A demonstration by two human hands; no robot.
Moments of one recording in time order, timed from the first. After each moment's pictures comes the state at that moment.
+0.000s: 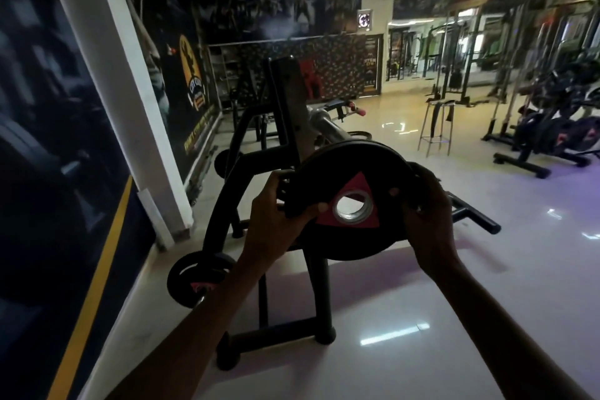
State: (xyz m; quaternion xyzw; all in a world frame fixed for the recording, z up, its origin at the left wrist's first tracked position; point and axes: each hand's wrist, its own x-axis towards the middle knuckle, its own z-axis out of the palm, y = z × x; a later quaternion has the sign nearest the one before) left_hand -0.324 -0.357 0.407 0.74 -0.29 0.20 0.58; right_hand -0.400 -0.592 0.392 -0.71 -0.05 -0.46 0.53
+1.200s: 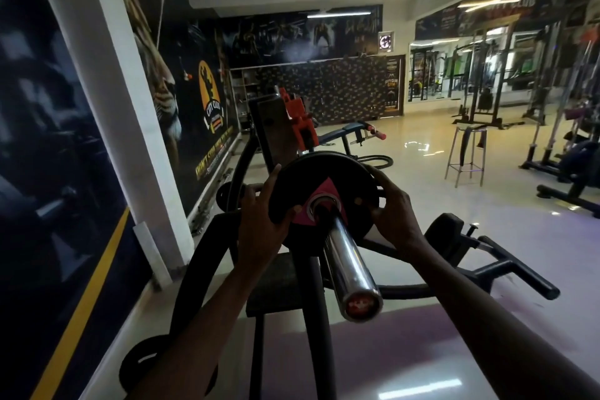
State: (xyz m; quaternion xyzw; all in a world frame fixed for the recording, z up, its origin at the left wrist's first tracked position) left_hand -0.023 -0.471 0.421 0.81 -0.24 0.35 0.41; right_hand -0.073 -0.731 0.431 -0.80 -0.14 -0.38 0.45
